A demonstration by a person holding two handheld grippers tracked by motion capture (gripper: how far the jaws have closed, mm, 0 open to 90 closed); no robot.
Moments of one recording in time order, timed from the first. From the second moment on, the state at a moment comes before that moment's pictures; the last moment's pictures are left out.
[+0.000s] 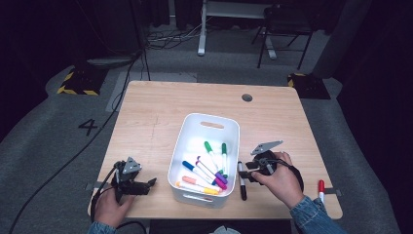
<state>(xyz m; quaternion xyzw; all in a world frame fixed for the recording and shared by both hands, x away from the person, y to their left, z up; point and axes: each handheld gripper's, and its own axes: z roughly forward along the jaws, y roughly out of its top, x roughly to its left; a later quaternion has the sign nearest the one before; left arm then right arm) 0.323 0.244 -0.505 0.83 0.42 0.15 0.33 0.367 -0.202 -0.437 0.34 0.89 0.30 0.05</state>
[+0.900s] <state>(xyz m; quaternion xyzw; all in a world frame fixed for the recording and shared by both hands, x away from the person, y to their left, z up) 0.323 0.244 -0.505 0.83 0.42 0.15 0.33 0.378 -0.218 -0.472 0.39 0.89 0.23 0.08</state>
